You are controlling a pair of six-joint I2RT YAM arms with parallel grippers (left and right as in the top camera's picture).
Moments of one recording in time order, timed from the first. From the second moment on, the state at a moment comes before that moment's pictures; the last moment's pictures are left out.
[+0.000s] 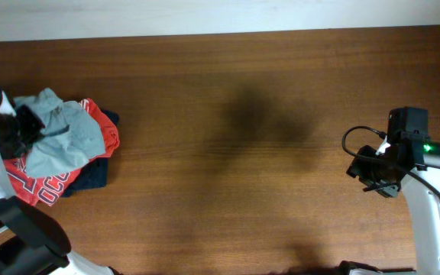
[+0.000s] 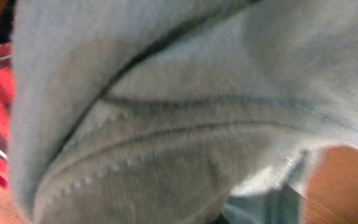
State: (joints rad) left arm 0.54 1.83 1.67 -1.16 0.15 -0.17; right arm -0.25 1.28 1.06 -1.15 -0.04 0.38
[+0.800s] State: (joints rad) left arm 0.73 1.83 1.82 -1.29 0.02 -0.15; right arm -0.25 1.28 1.06 -1.14 -0.05 0.38
